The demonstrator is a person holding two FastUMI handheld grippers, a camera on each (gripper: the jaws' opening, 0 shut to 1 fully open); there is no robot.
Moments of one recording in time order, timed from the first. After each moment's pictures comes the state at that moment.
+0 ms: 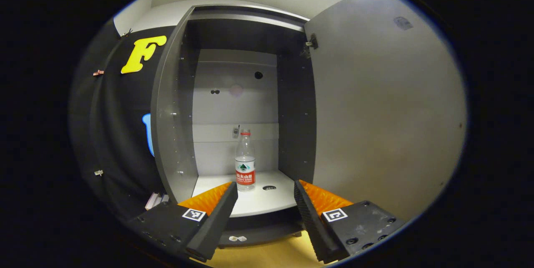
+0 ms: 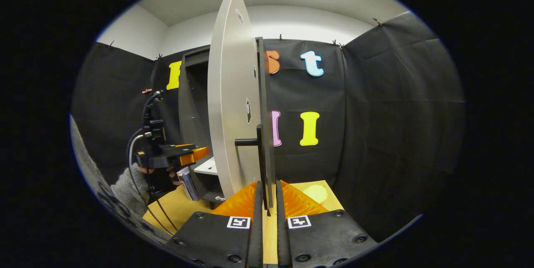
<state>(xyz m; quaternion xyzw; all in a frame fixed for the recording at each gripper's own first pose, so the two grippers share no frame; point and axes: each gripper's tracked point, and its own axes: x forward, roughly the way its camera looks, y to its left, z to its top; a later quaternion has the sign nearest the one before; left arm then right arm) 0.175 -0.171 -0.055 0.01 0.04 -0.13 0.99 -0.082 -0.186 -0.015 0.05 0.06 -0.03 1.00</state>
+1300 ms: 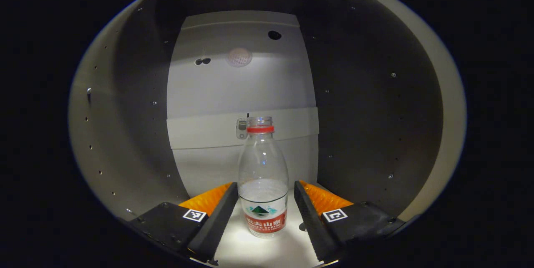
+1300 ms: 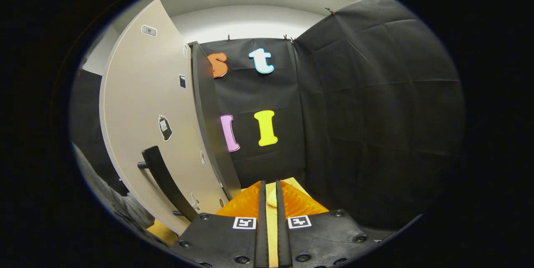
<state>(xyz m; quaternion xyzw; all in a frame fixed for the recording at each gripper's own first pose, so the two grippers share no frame) 0.412 -0.173 -0.113 0.05 0.06 -0.08 0.99 -0.058 -0.298 -0.021 0.09 0.07 -0.16 0.98</state>
